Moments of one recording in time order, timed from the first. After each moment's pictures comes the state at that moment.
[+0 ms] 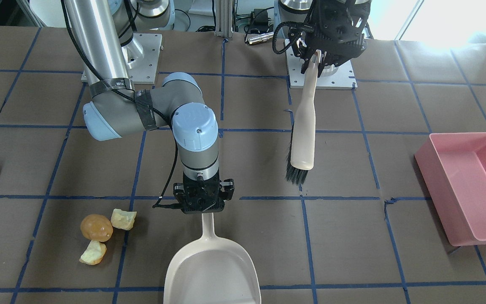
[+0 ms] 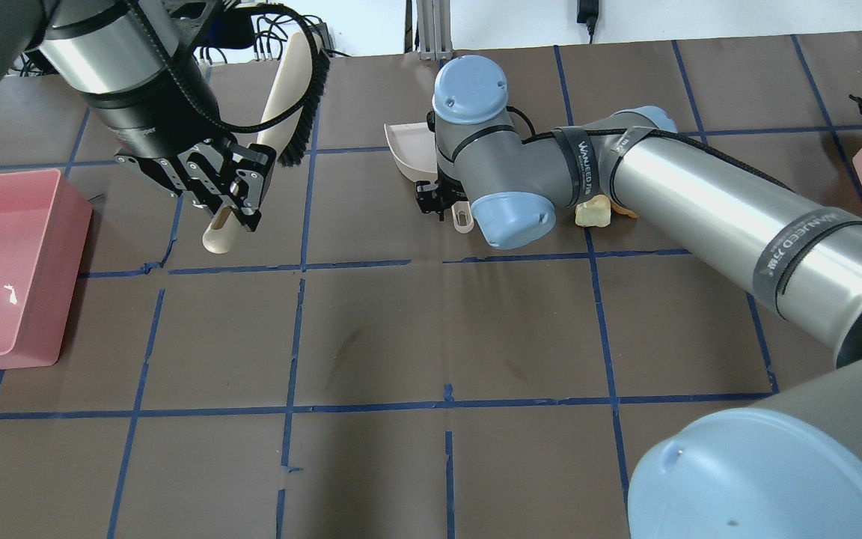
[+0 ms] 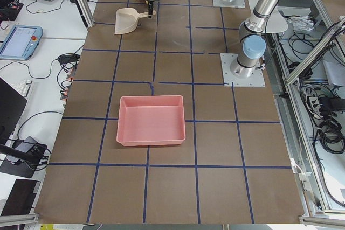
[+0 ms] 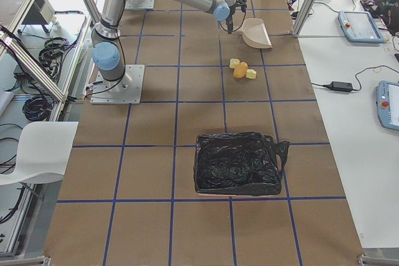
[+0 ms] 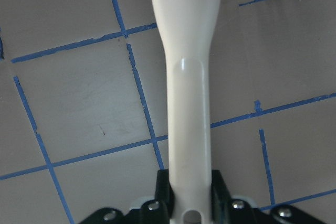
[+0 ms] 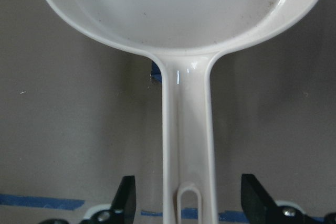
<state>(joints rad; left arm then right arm) -1.68 -1.52 -1.46 -1.81 1.53 0.12 1.90 -1.05 1.61 -2.26 -1.59 0.25</state>
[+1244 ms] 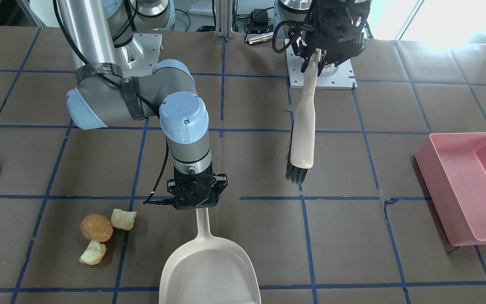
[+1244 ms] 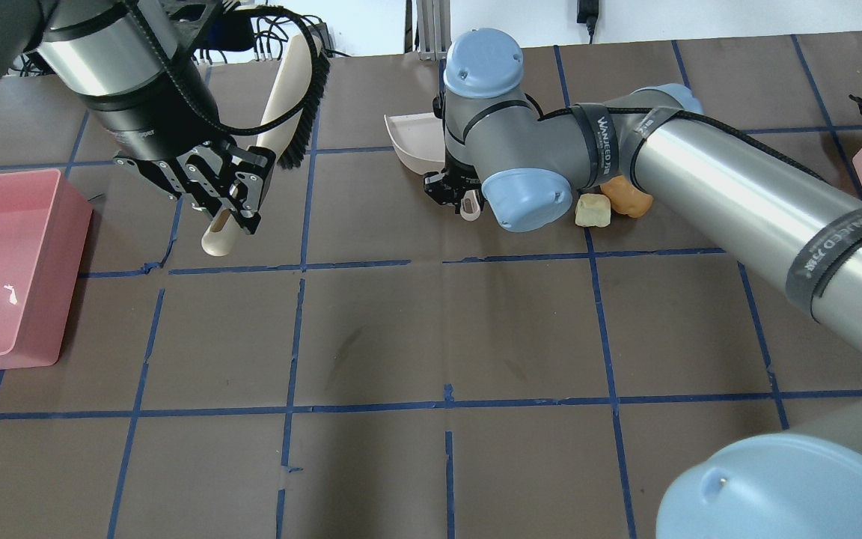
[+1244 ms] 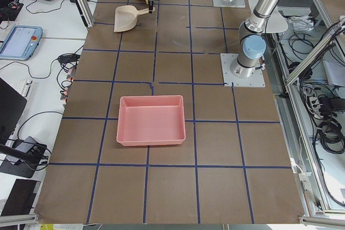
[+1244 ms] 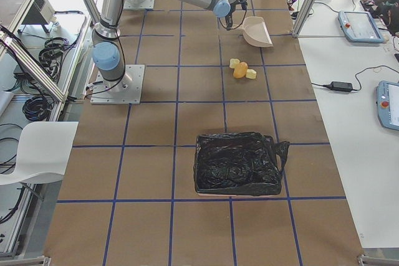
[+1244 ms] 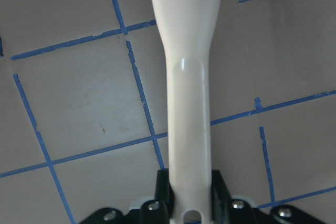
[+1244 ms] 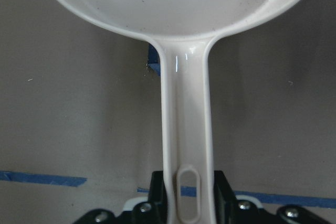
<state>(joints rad) -1.68 -1.52 -1.46 -1.82 1.53 0.12 1.86 -1.11 1.57 -2.15 -1.57 0.18</state>
